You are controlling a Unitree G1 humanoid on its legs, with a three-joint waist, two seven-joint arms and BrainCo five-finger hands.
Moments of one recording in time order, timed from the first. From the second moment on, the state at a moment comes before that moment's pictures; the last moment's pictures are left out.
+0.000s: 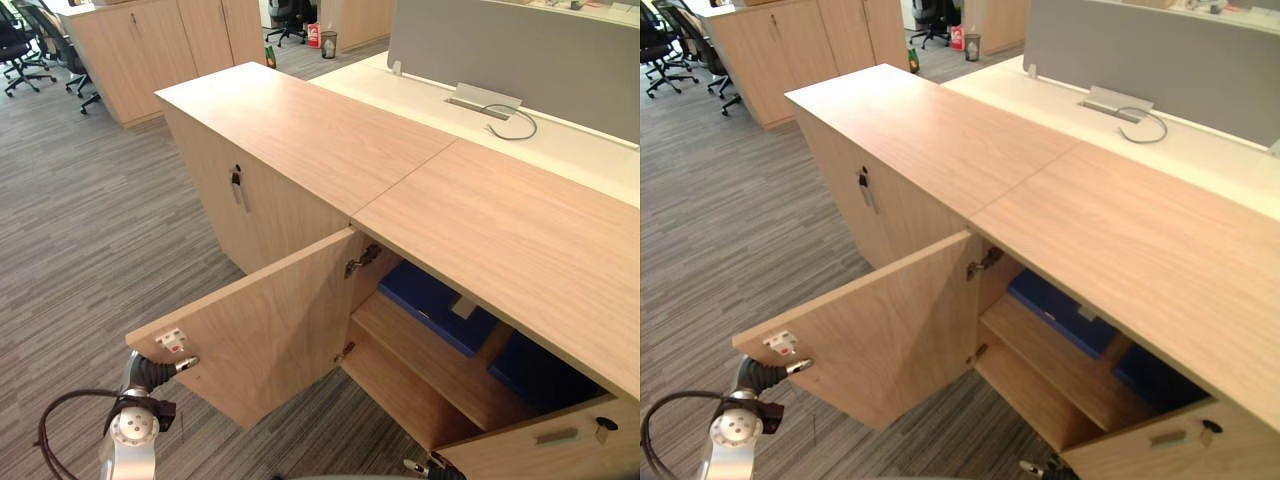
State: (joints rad) left arm 0.22 0.24 0.29 0.11 0.47 0.07 0.00; right arm 0.15 -0.03 -0.41 0.99 -0.05 0.04 0.12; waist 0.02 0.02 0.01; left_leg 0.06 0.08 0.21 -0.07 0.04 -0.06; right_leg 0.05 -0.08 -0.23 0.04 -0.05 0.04
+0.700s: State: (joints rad) left arm 0.41 0.37 -0.41 0.03 0.35 -0.05 -0.23; right arm 0.15 -0.03 -0.41 1.01 -0.06 0.04 0.11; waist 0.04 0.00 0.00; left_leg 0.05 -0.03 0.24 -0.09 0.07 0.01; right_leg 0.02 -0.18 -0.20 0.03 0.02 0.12
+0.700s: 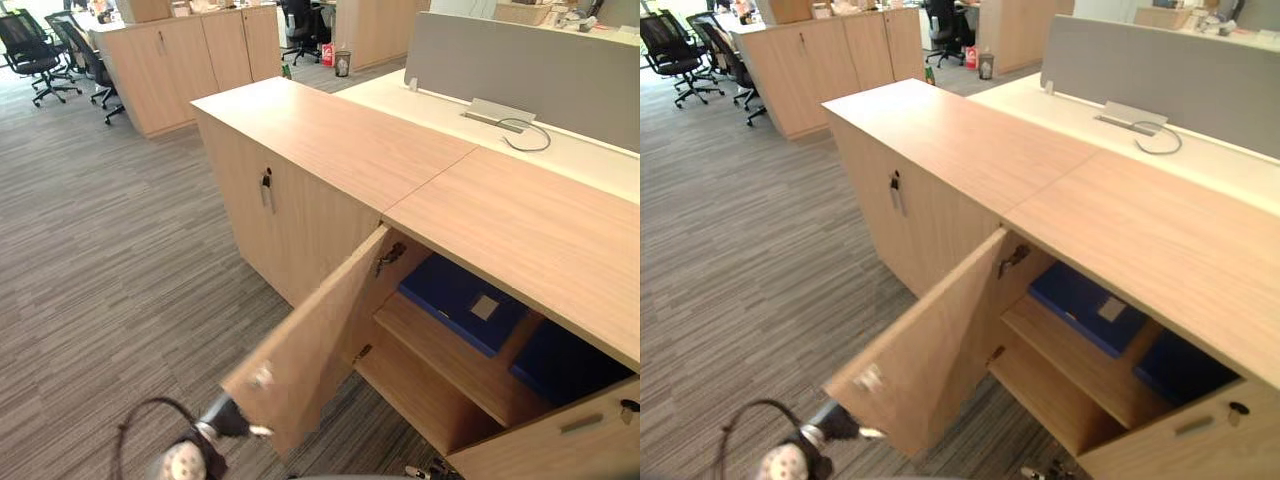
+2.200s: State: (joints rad) left arm 0.16 0.06 0.19 0.91 -0.02 -0.04 0.00; right arm 0.06 -0.05 -0.44 1.14 0.05 0.02 0.04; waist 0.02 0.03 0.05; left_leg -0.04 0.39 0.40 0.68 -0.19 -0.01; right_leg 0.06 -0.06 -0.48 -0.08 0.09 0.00
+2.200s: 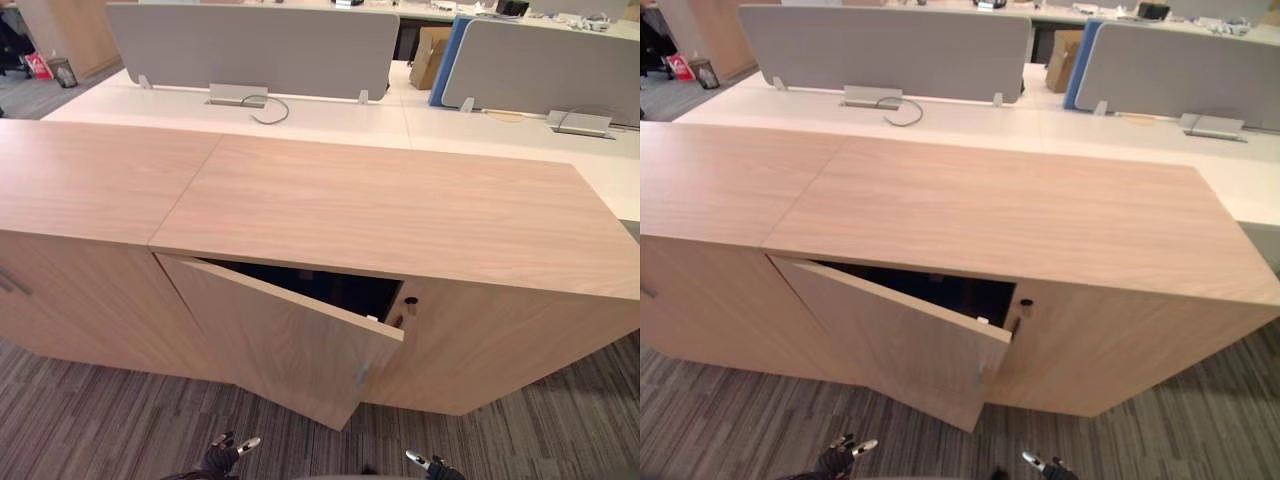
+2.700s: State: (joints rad) left arm 0.20 -0.01 0.25 0.92 -0.32 -0.07 0.00; right arm 0.06 -0.03 -0.47 1.16 0.06 0.01 0.01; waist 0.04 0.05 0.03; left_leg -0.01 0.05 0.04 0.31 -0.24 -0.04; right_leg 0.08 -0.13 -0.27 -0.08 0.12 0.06
